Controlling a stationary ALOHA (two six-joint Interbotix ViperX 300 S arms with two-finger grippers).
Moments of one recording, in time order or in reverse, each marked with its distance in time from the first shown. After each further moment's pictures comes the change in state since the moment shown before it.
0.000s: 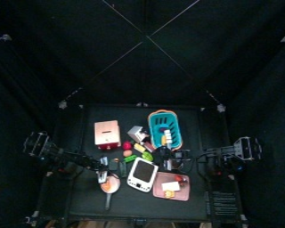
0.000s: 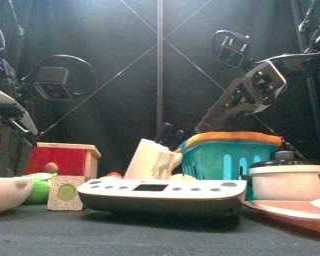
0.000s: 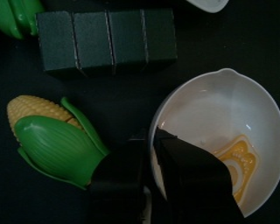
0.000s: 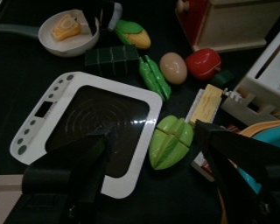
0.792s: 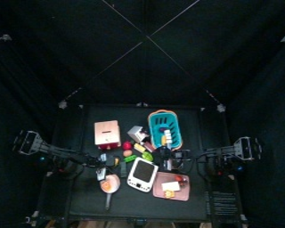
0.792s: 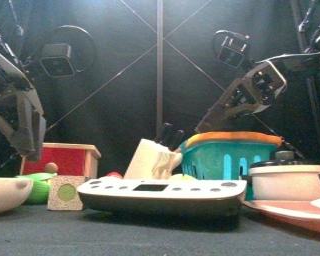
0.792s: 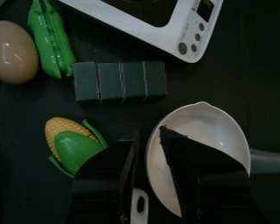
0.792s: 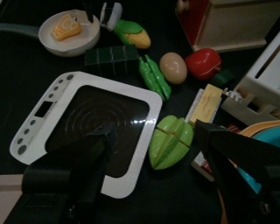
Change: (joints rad) left arm 0.048 -0.169 0.009 0.000 0.006 0.000; right arm 0.000 0.000 0.000 0.000 0.000 0.002
